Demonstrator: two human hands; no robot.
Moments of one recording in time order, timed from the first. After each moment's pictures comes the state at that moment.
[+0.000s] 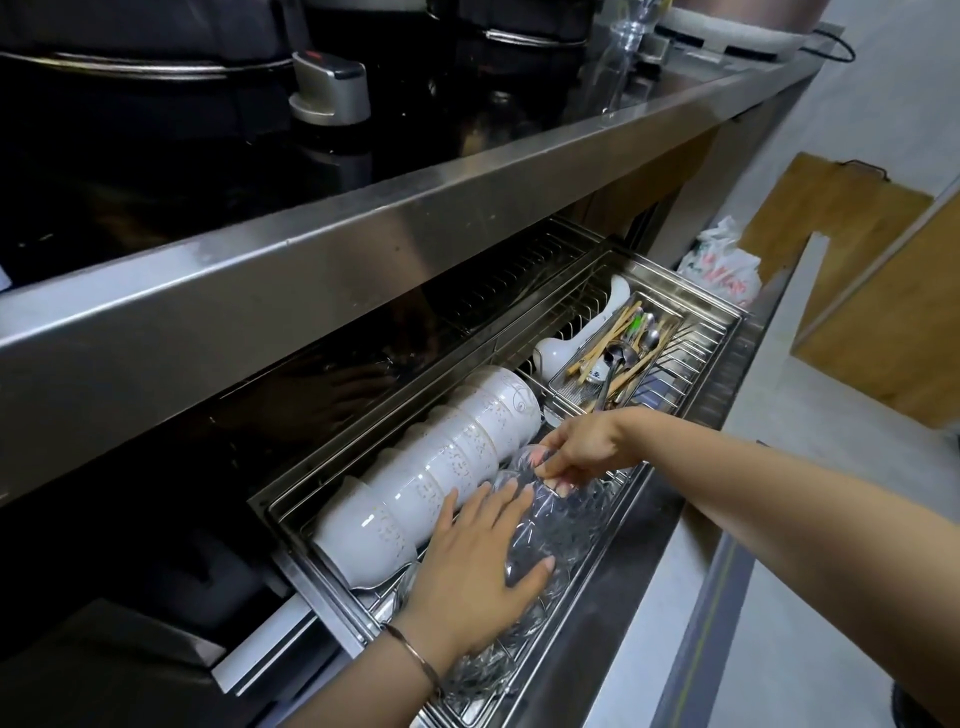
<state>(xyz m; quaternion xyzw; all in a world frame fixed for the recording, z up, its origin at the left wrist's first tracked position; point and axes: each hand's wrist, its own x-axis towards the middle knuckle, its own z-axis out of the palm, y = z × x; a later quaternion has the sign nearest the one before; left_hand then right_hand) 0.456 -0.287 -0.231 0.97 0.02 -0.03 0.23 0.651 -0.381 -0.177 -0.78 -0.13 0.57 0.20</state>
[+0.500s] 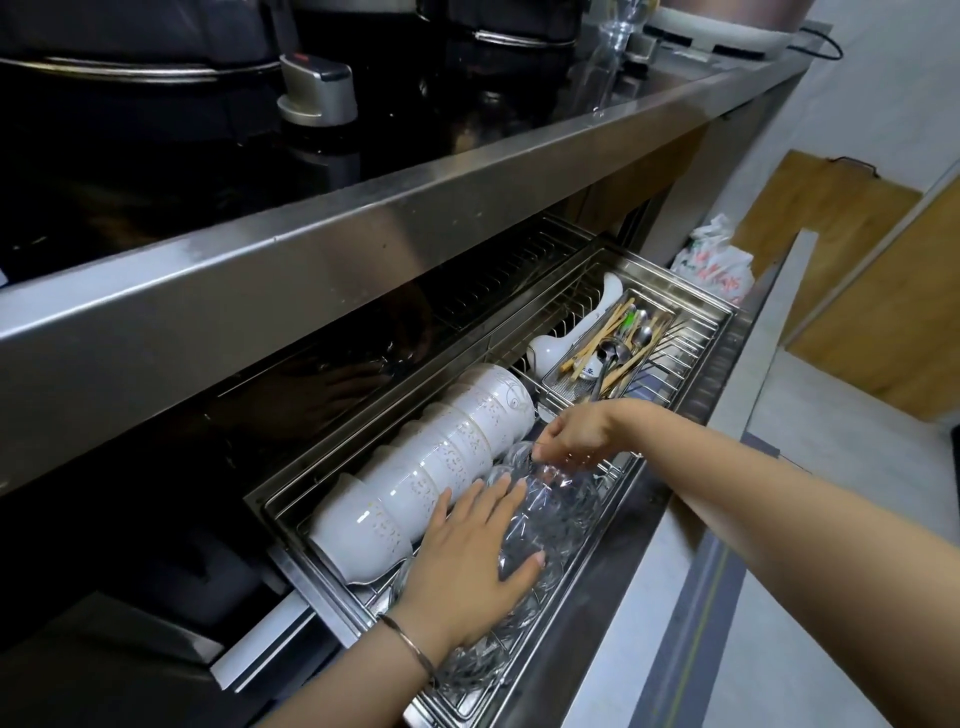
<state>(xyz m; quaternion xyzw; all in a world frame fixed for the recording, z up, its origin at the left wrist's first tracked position) 0.455 -0.286 -0.234 0.97 0.02 -0.05 0.23 0.646 -0.381 -0.157 -0.83 -0.15 0.53 0.12</state>
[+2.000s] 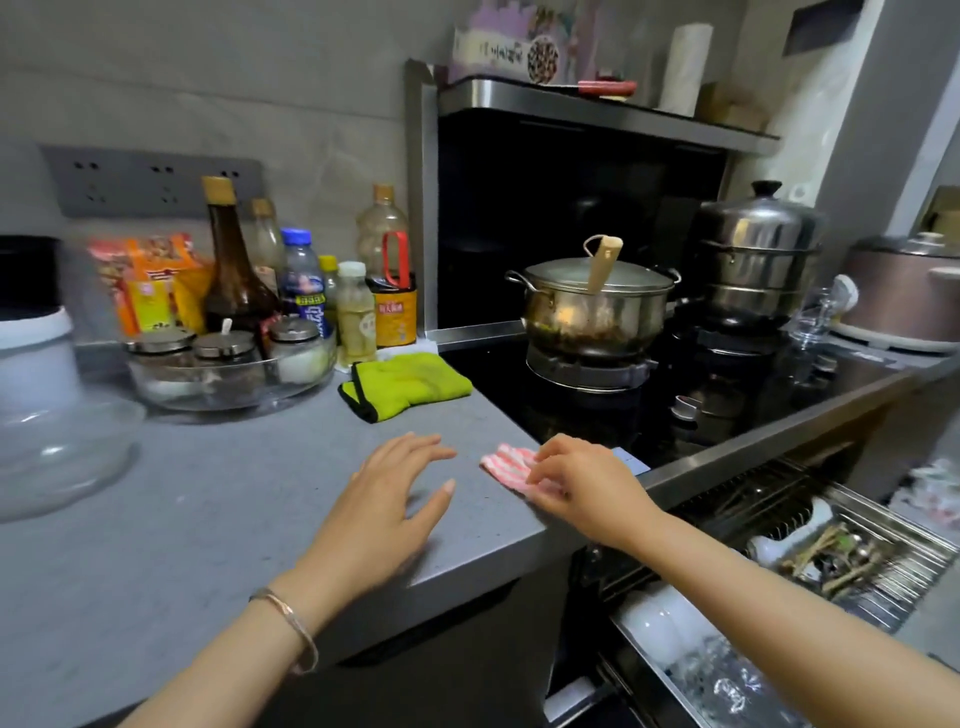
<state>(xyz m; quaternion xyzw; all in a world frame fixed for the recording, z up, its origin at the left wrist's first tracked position) 0.092 -0.063 0.067 0.92 0.18 0.29 0.18 0.303 -0.198 0.069 -0.78 -0.59 -0.11 0.14</state>
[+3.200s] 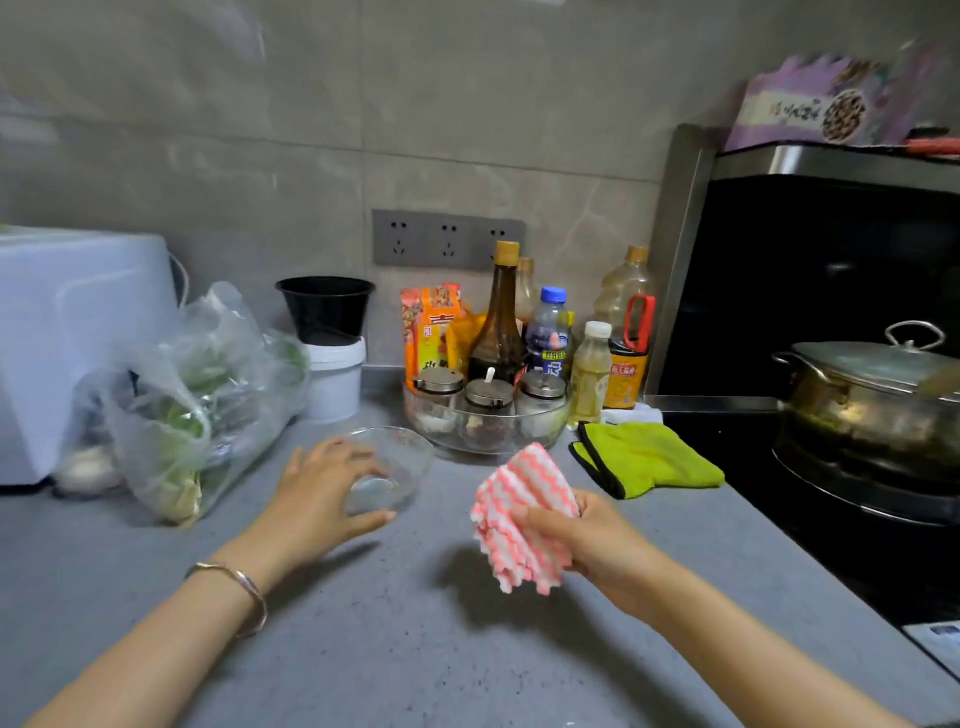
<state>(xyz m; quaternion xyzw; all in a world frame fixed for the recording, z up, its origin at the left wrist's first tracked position) -0.138 0.139 0.089 0.88 0.43 0.20 0.02 0.106 -0.010 0.106 -0.58 -0.45 0.45 0.51</state>
